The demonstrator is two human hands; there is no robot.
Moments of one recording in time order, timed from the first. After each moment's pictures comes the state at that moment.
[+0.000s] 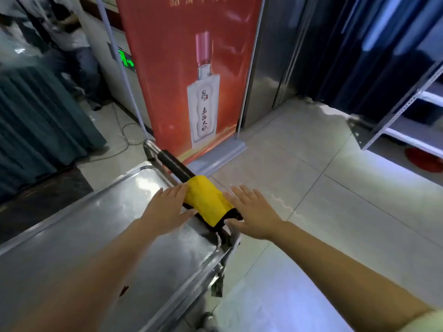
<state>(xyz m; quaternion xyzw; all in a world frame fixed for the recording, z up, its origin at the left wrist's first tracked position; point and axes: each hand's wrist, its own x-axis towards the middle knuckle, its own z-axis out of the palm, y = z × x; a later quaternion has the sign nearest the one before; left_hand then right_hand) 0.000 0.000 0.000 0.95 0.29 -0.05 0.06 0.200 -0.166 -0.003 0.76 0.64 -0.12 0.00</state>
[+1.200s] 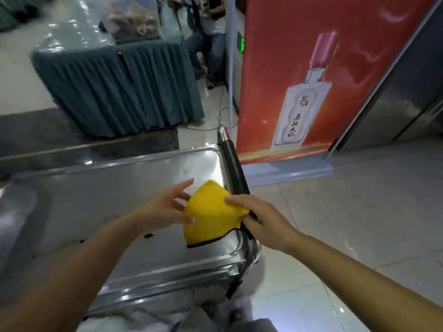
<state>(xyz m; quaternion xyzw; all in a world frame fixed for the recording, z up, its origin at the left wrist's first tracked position) -0.059 -0.067 0.047 0.64 0.54 0.12 0.53 0.211 -0.125 0.033 0.48 0.73 -0.40 -0.28</state>
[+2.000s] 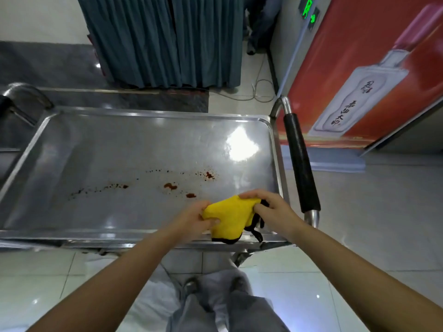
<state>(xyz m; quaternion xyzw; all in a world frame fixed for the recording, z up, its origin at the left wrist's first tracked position) -0.136 -0.139 -0.080 0.63 0.59 0.15 0.49 0.101 -0.116 -0.030 0.54 0.58 -0.56 -0.22</state>
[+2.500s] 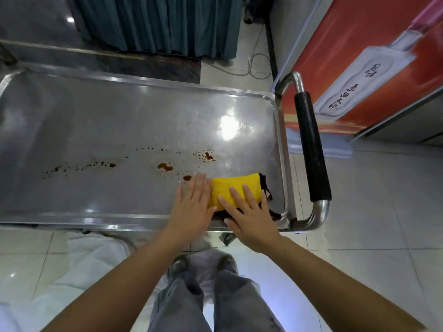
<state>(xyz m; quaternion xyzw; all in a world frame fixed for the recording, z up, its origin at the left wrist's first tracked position) -0.127 -0.154 -0.130 0.76 0.63 -0.05 0.14 0.065 -0.155 -0.115 0.48 0.86 -0.12 0.10</state>
